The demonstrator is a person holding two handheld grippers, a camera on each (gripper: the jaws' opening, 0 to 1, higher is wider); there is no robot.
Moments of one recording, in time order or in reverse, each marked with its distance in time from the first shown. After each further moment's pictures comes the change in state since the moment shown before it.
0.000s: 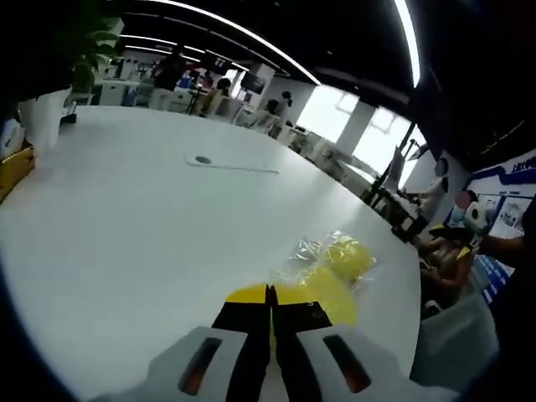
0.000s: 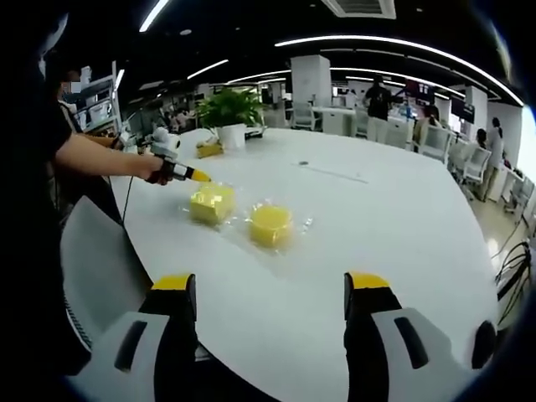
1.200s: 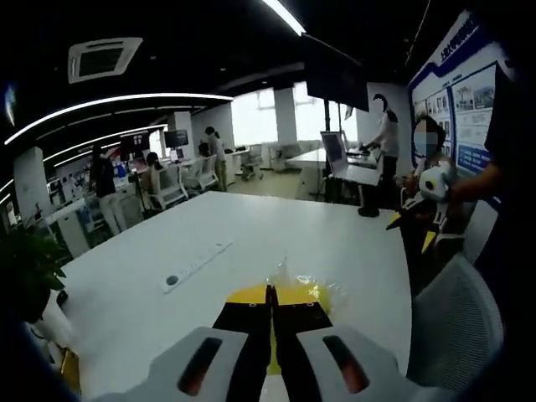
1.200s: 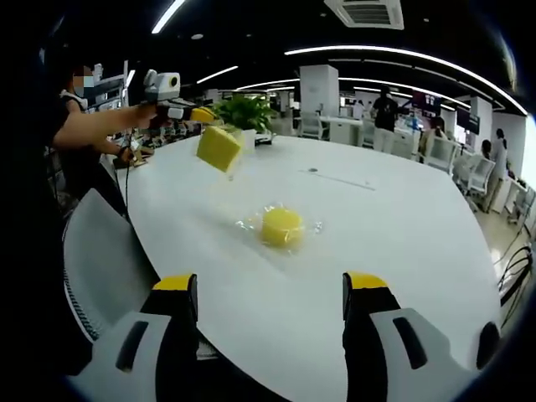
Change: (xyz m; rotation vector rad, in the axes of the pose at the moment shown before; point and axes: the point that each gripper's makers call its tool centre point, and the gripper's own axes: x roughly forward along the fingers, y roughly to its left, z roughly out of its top) left arm -0.050 -0.129 0.126 0.567 -0.102 -0.119; right arm -0.008 0.018 -0.007 -0.034 -0.047 0.024
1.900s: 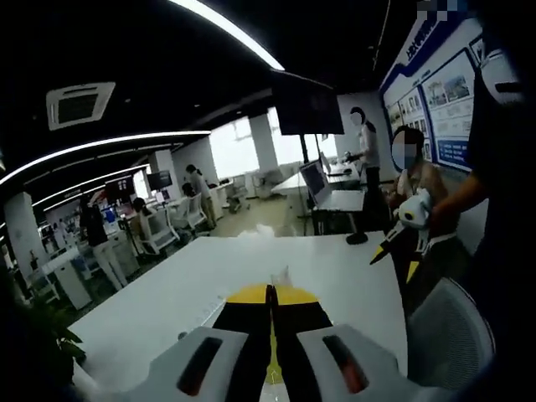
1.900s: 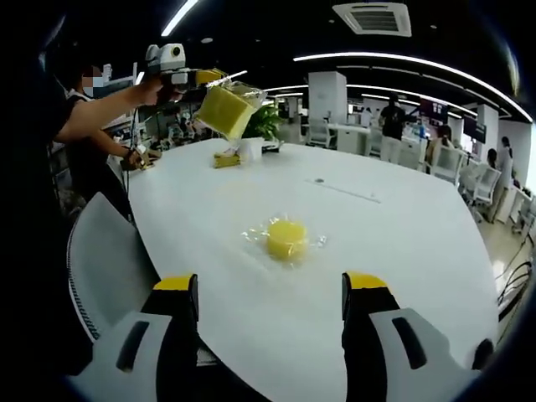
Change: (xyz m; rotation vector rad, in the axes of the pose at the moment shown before) left arm -0.013 -0.025 0.098 0.161 -0.099 -0.082; right arm -0.002 -0.001 0.023 -0.038 -0.030 0.037
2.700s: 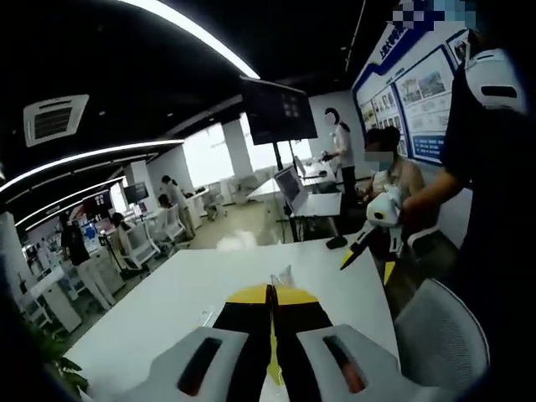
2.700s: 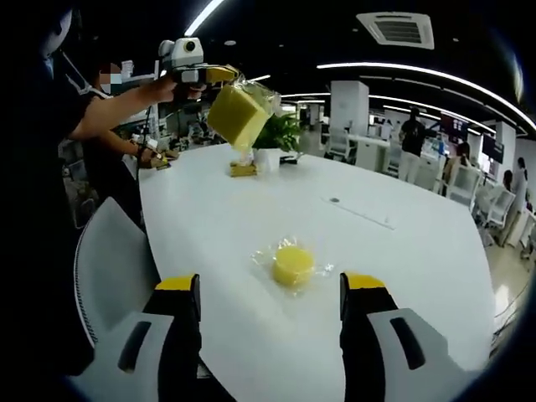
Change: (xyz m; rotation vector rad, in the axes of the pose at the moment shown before) left arm 0.013 -0.021 0.016 0.052 -0.002 -0.132; right arm 0.014 0.003 0.039 -0.081 -0.016 0.093
